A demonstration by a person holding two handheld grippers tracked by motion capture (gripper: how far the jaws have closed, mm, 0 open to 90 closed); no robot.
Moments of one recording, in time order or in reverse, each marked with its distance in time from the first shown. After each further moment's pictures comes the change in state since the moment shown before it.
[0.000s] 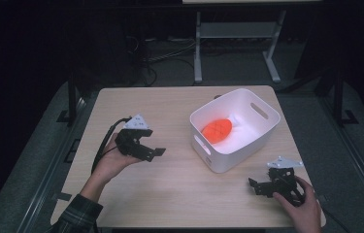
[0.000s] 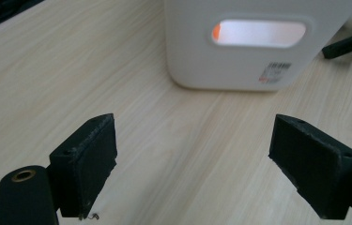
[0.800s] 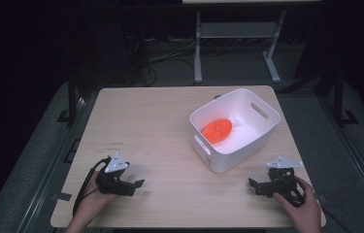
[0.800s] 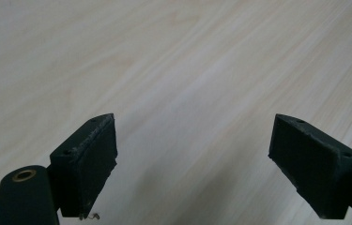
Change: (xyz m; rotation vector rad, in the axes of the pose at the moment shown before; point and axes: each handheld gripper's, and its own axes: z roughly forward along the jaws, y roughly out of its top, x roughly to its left) left arm -0.021 -0.126 -0.007 0.064 0.166 -0.079; right arm 0.000 0.000 0.000 0.001 0.000 0.002
